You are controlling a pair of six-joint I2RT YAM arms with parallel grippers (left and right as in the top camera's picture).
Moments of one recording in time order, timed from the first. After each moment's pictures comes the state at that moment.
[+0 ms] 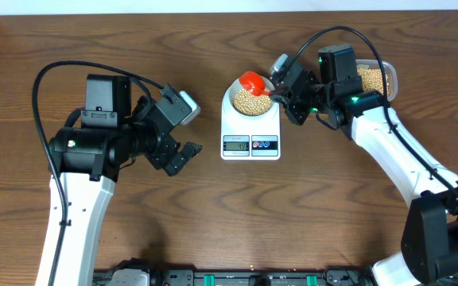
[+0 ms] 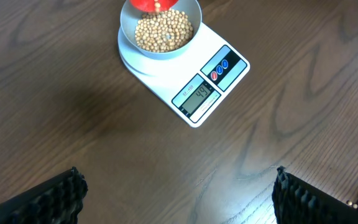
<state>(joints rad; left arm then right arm) -0.09 1.24 1.30 -1.10 0.47 0.67 0.30 1.71 1.22 -0.33 -0.54 -0.45</state>
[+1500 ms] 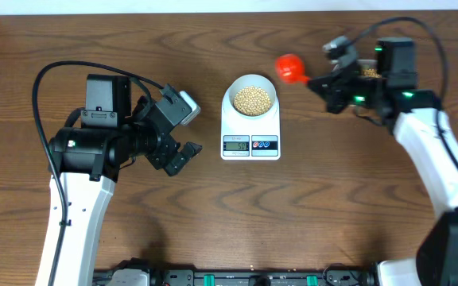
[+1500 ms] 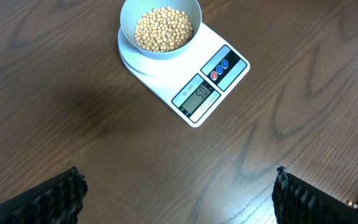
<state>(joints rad) -0.09 1.24 1.30 -1.10 0.47 0.67 0.04 1.60 1.23 -0.44 -0.70 -0.22</state>
